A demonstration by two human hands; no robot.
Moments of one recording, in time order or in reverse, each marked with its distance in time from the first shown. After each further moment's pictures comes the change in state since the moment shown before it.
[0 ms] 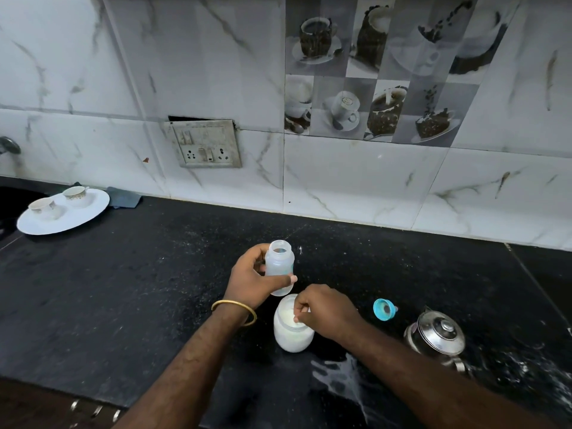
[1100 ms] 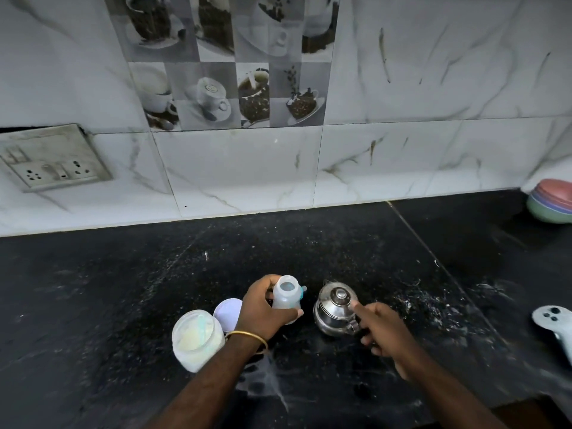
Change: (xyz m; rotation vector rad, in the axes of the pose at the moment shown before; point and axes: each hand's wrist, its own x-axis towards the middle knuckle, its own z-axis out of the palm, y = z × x) left_hand -0.025 -0.019 0.191 0.050 -0.373 0.026; right_hand -0.173 0.183 -0.012 0.995 0.445 0.879
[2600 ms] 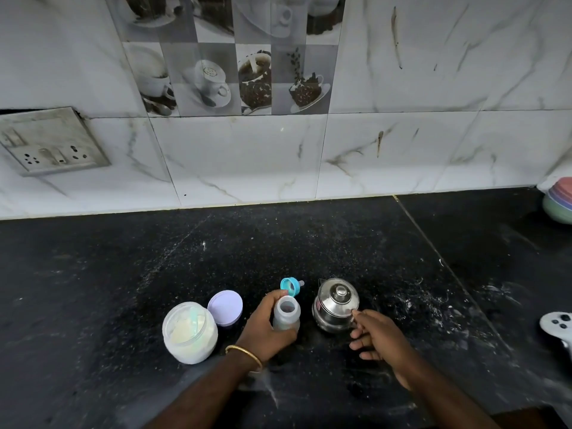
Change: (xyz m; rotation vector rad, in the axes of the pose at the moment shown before) left_hand -0.020 -0.046 0.027 0.012 -0.149 -0.083; right_hand 0.010 0.016 -0.011 0.020 -0.183 0.039
